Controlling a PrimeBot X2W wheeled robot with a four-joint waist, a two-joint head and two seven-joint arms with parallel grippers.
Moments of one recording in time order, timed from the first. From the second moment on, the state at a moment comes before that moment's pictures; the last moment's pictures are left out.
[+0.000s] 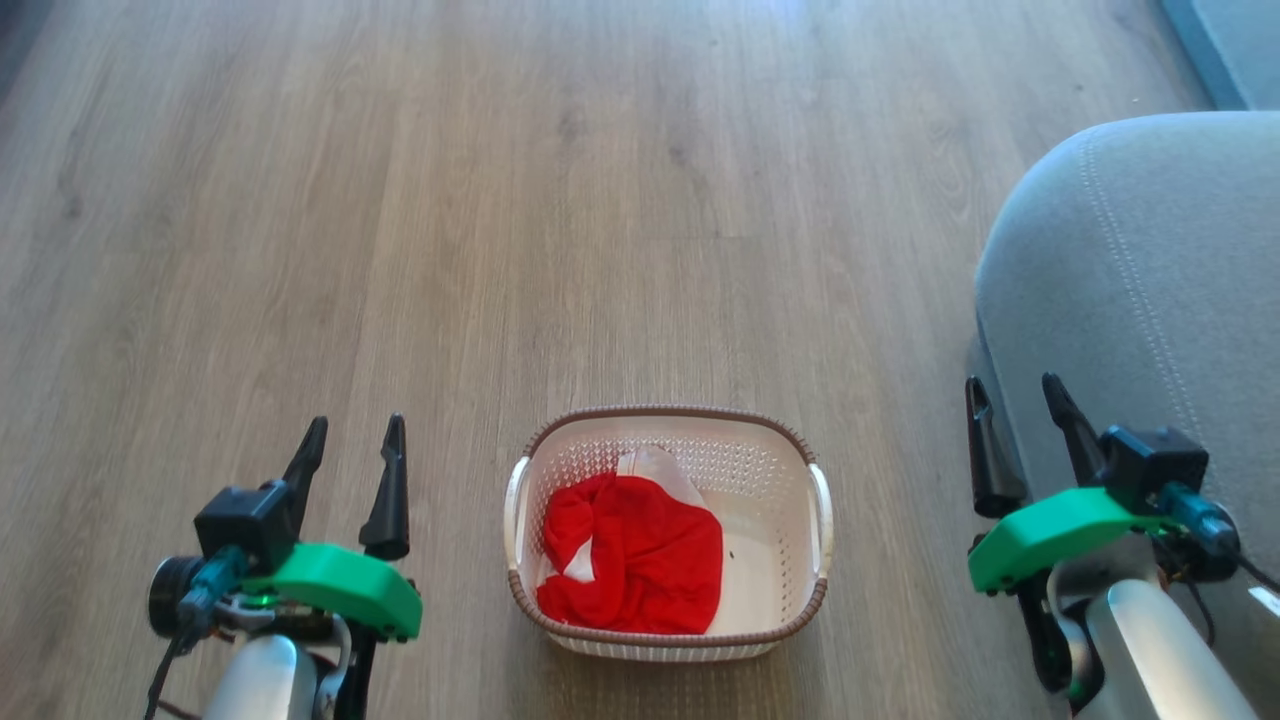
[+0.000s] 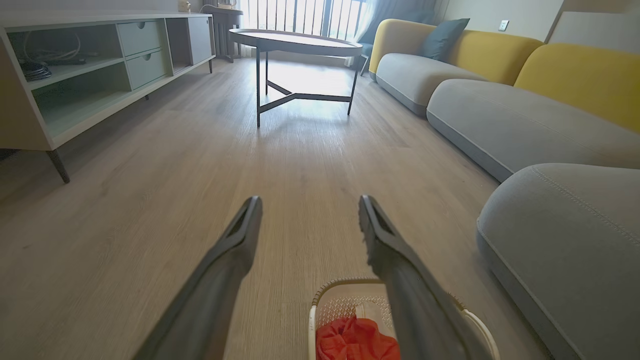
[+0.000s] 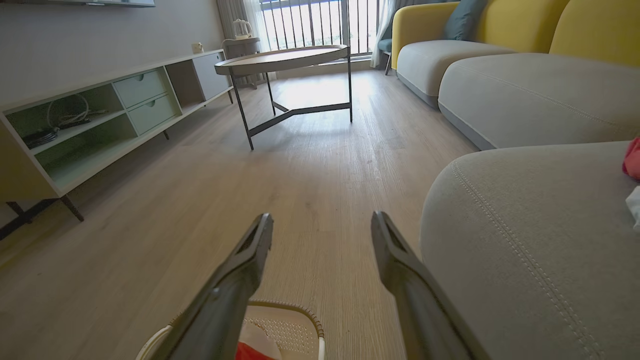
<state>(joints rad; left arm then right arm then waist) -0.10 0.06 -0.09 0.33 -0.22 -0.10 -0.26 -0.17 -0.15 0.15 0.32 0.36 0.12 -0.25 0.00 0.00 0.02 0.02</state>
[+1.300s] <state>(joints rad) -0.07 0.05 -0.16 0.32 -0.20 -0.08 -0.26 -0.20 -0.13 0.17 0.26 0.33 0.12 -0.25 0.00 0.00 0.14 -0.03</state>
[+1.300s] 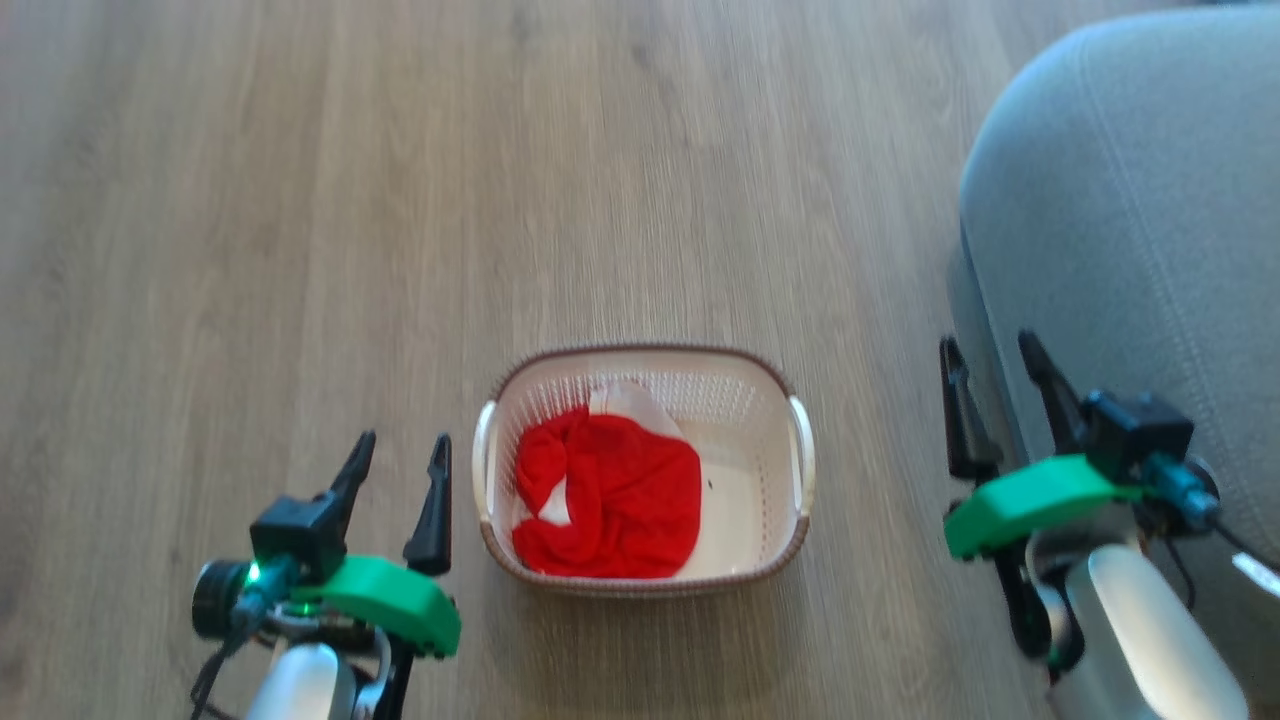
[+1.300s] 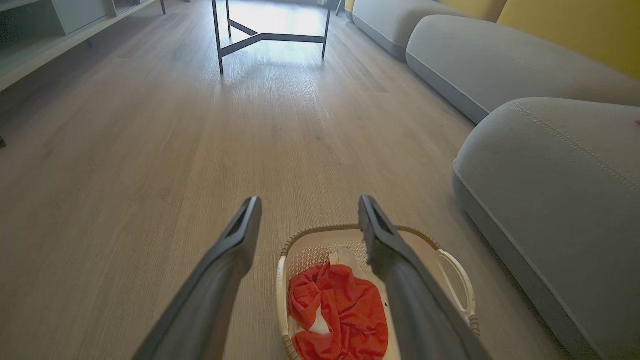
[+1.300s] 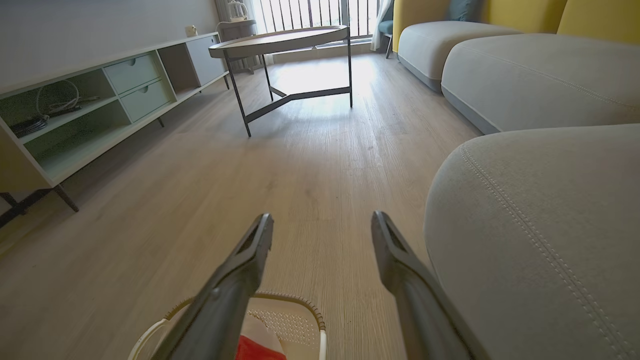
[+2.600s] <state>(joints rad) -0.86 0.06 -0.35 0.91 -0.03 -0.10 -0.25 -0.61 -0.07 0.23 0.10 0.35 0.12 -0.25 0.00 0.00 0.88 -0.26</state>
